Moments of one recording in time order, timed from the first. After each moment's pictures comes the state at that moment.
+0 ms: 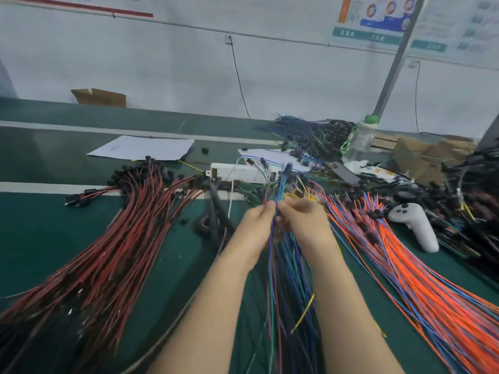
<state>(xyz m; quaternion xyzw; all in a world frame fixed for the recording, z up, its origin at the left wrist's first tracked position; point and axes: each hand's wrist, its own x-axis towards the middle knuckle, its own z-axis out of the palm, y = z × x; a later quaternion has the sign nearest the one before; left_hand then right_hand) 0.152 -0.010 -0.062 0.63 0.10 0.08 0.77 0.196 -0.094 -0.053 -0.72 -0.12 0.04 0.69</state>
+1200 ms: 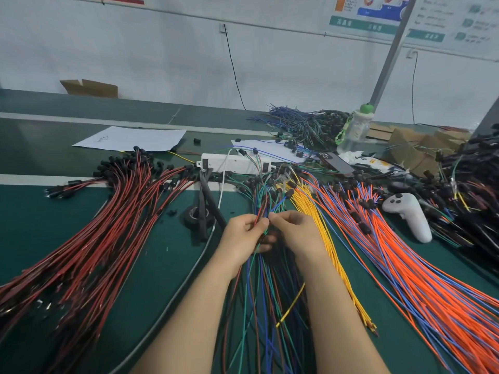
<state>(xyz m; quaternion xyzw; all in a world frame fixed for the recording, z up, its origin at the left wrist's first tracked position) 0.155 -0.005 -0.111 0.64 0.10 0.10 0.75 0.199 -0.109 -0.094 -0.73 -0.07 0.06 0.67</state>
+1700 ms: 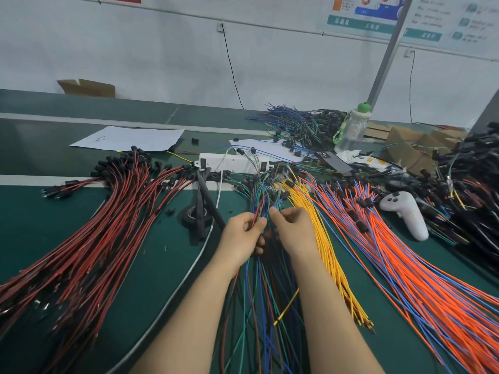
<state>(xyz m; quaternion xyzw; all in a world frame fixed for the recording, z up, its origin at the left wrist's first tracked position) 0.156 -0.006 -0.114 0.70 0.11 0.13 0.69 0.197 -0.104 -0.094 -0.80 -0.04 0.01 0.60</state>
